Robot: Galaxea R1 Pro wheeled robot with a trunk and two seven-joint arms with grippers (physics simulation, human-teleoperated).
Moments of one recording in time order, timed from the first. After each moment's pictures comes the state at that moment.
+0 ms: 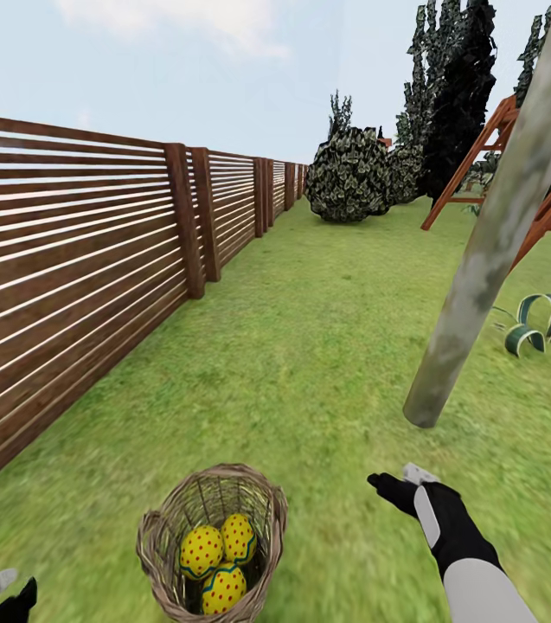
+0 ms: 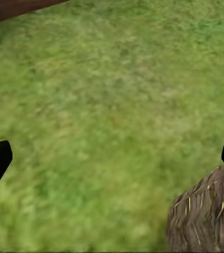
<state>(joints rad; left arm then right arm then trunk) 0.17 -0.07 0.55 -1.58 0.34 0.36 0.17 -0.60 0.05 -0.50 -0.70 0.00 0.56 0.07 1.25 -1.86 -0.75</state>
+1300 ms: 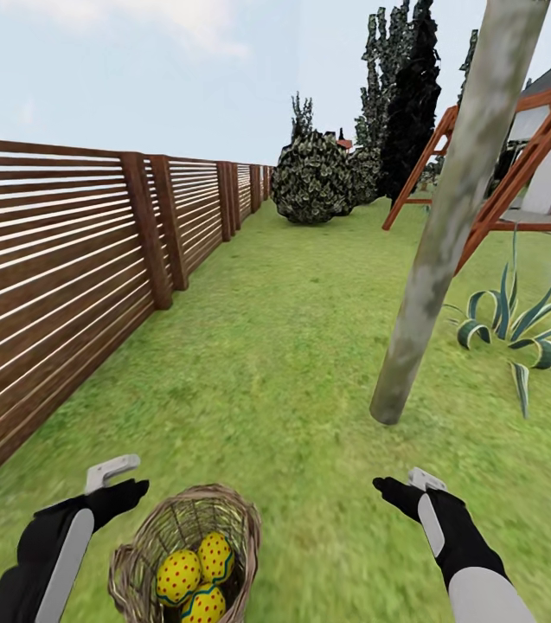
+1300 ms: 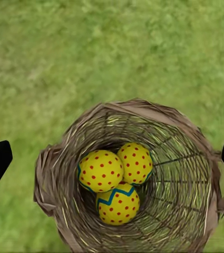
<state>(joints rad) -0.22 0.04 0.18 -1.52 0.34 0.87 0.25 -0.57 0.04 -0.50 -0.70 0.00 0.50 0.07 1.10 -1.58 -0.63</state>
